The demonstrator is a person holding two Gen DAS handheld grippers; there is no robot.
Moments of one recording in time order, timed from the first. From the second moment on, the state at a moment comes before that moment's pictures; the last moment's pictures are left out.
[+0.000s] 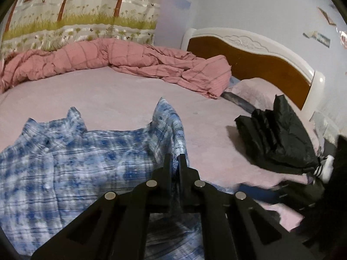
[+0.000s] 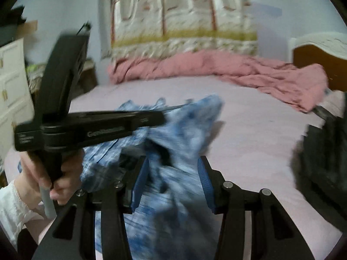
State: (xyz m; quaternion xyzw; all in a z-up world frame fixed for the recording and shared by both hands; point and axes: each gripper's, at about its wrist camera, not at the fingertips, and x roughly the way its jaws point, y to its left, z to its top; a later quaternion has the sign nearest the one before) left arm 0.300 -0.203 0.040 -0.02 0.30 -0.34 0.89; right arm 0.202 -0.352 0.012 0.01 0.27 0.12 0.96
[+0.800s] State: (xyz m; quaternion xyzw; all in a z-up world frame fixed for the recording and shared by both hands) left arm 0.292 0.025 0.054 0.05 0.25 0.01 0.97; right arm 0.218 -0.385 0.016 0.05 0.30 -0.06 0.95
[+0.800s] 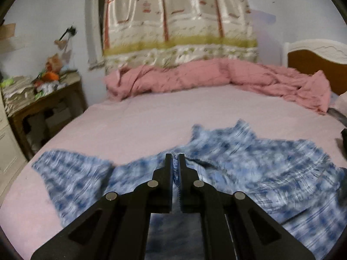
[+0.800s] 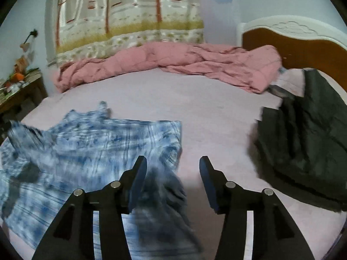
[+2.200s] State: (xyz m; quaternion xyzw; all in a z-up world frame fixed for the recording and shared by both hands) left arm 0.361 0.147 -0.021 -0.21 0.44 -0.13 0.86; right arm 0.284 -0.271 0.029 -0.01 0.30 -0.03 0.95
